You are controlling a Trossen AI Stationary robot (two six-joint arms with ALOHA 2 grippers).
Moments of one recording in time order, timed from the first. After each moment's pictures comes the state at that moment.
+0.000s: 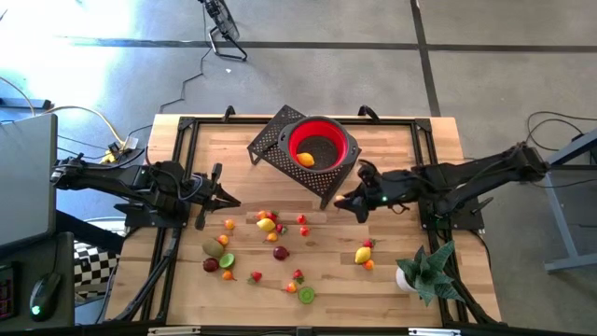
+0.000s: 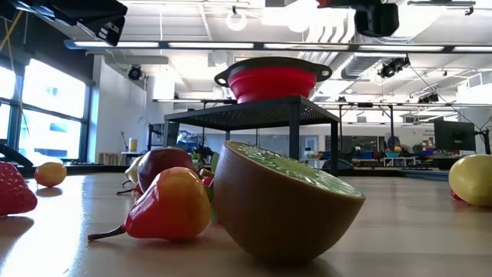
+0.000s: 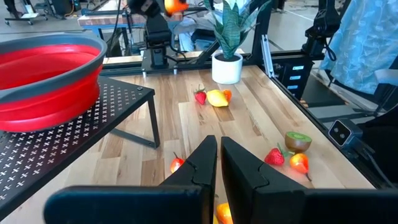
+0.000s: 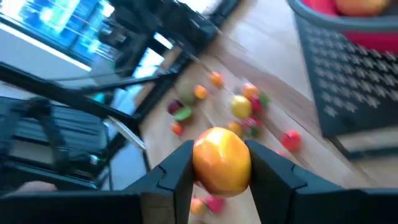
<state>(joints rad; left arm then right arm) -0.13 0.49 0.49 -0.18 0.03 0.02 0.22 1.12 0.97 -0.30 0.19 0.98</state>
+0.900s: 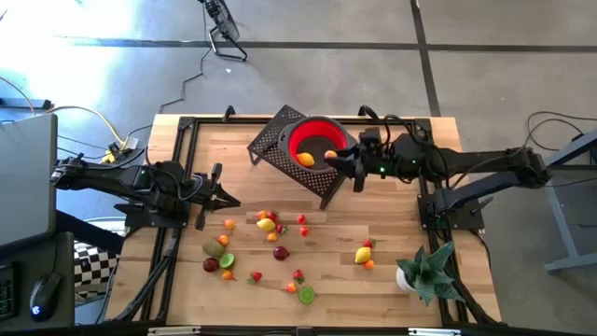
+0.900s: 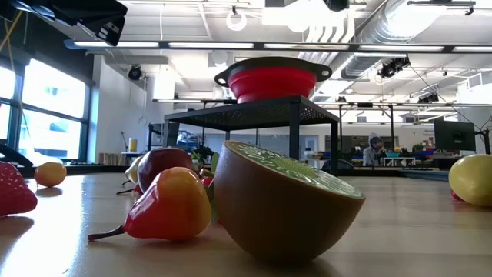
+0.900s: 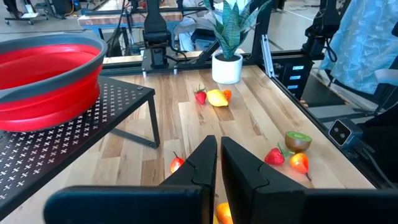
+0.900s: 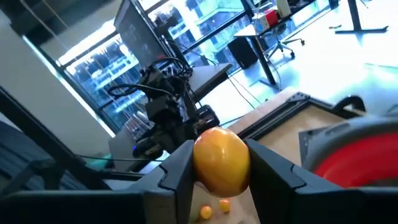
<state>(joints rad) -0.13 0.49 0.49 -0.18 0.03 0.02 0.01 1.15 1.06 0.04 0.18 0.56</state>
